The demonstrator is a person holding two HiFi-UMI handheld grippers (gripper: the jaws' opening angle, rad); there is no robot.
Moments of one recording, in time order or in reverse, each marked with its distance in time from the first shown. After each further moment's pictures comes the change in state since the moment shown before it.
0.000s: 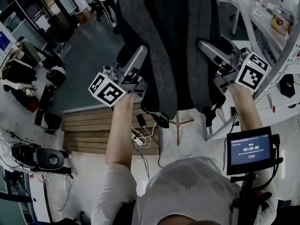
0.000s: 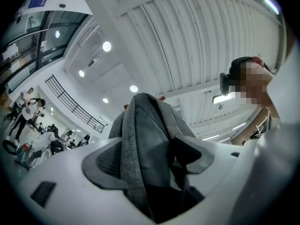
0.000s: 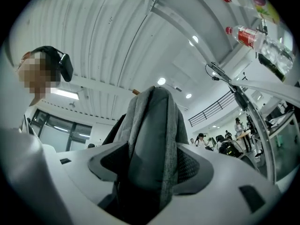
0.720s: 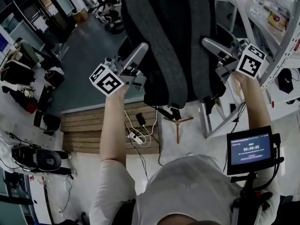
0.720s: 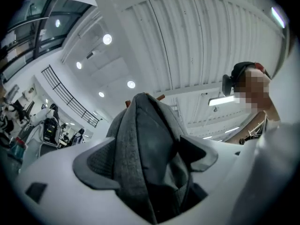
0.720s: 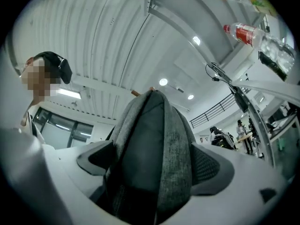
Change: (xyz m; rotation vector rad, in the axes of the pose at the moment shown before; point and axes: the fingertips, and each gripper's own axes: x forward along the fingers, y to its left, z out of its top) left arm 0.012 0.024 -0.018 -0.060 0.067 -0.071; right arm -0.005 -0.043 -0.003 -0.016 -0.008 0.020
